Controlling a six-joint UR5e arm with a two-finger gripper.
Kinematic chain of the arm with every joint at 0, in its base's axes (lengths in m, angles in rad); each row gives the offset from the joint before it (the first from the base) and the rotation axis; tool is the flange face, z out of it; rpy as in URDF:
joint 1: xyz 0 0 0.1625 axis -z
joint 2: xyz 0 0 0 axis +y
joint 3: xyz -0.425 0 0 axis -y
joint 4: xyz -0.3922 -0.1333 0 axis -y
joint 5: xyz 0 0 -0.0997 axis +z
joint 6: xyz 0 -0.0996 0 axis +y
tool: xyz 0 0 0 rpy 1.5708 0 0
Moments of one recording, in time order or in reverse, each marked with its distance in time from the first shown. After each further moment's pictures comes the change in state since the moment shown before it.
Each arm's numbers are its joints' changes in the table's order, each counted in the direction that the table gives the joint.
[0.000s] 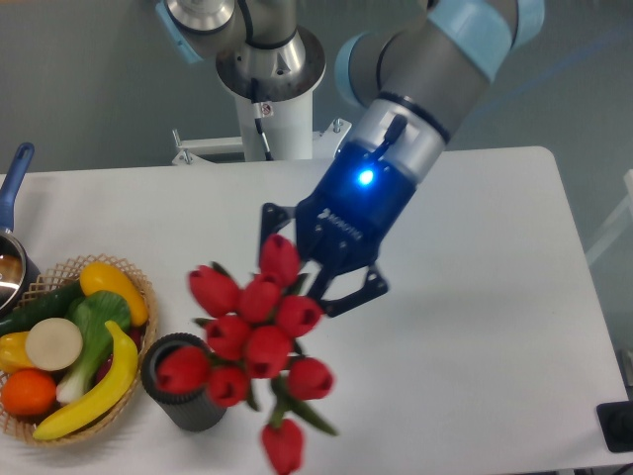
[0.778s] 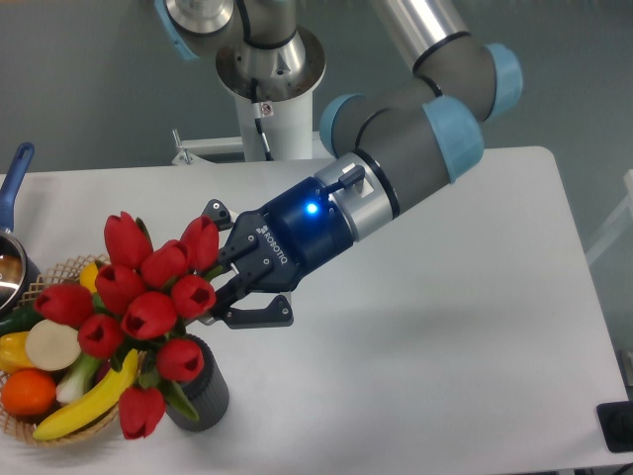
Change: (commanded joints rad) arm 0.011 0.057 -0.112 -0.002 0.299 -0.224
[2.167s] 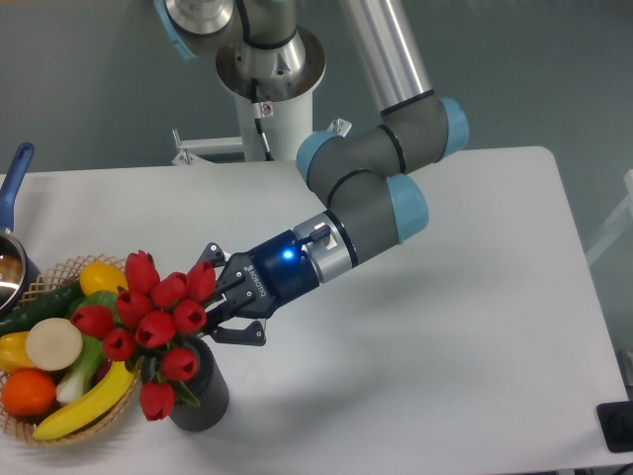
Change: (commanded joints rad) arm 0.006 0.021 -0.307 -0.002 -0.011 -0.331
